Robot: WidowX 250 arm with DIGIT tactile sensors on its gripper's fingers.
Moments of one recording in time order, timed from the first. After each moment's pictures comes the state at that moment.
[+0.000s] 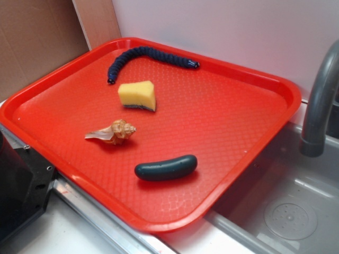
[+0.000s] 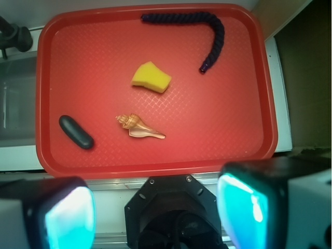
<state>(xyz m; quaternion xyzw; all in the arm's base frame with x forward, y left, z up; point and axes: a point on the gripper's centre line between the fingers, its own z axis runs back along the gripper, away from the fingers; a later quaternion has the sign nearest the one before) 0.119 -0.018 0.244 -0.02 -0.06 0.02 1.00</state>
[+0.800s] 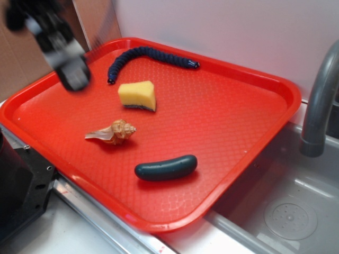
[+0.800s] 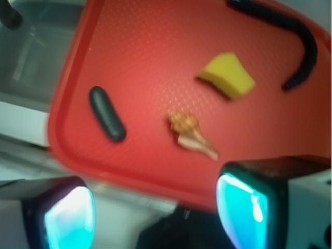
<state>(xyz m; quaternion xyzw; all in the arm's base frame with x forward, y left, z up) 0.122 -0.115 0.139 -0.01 -0.04 -0.24 0.97</state>
